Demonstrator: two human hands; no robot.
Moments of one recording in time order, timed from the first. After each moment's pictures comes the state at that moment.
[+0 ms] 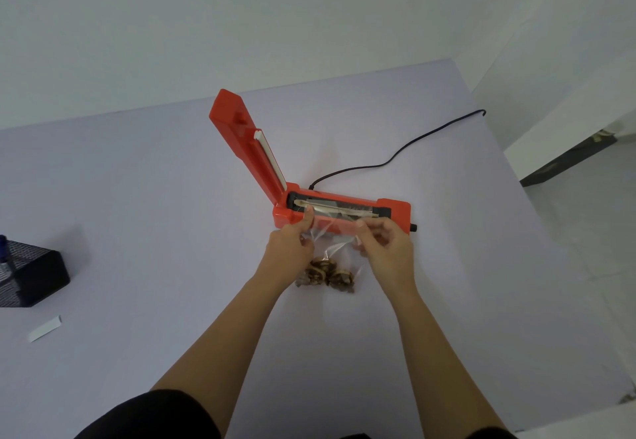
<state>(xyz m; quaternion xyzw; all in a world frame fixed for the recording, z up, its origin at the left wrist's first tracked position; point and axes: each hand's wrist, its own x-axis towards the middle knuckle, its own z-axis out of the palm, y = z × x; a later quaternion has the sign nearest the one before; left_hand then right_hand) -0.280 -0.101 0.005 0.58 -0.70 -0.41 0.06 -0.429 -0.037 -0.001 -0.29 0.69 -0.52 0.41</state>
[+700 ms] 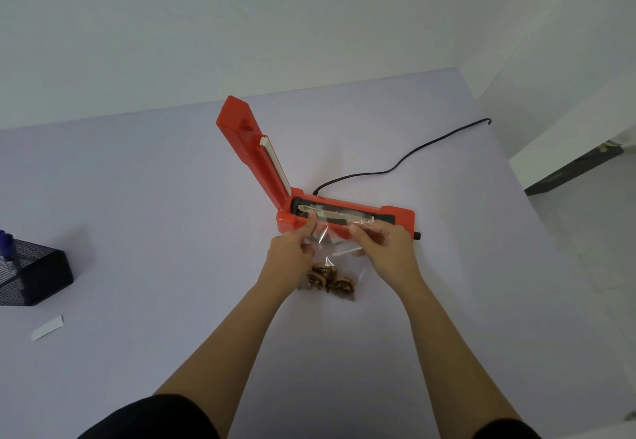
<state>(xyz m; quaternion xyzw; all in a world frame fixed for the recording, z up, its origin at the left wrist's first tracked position) -0.276 -0.103 -0.008 0.58 -0.71 -0.39 0.09 -0.443 -0.056 -0.005 -0.41 0.67 -0.44 0.43</state>
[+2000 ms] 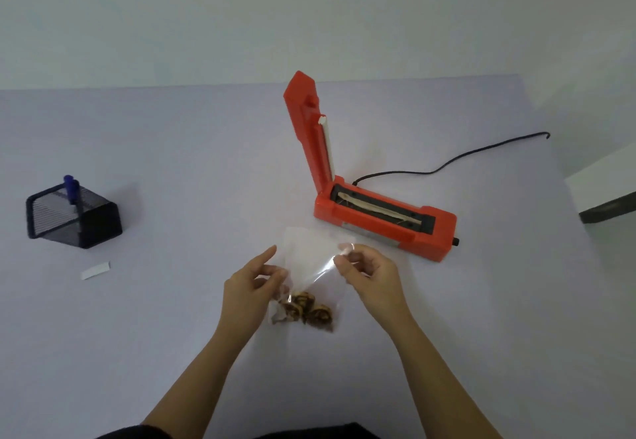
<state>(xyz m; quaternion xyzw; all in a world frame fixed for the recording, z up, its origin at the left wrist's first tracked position) -0.181 -0.029 -0.001 0.68 -0.47 -0.48 0.29 -0.376 -0.022 -0.017 -0.40 0.61 -0.44 0.52</state>
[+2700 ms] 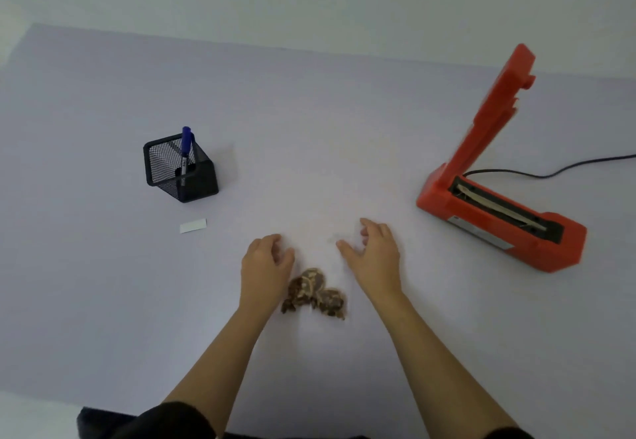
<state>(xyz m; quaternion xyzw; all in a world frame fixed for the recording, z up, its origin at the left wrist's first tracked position) -0.044 -0.033 -0.036 0.77 -0.51 -0.29 0.23 -0.217 -0.059 -0.051 -0.55 0.72 -0.24 0.36</state>
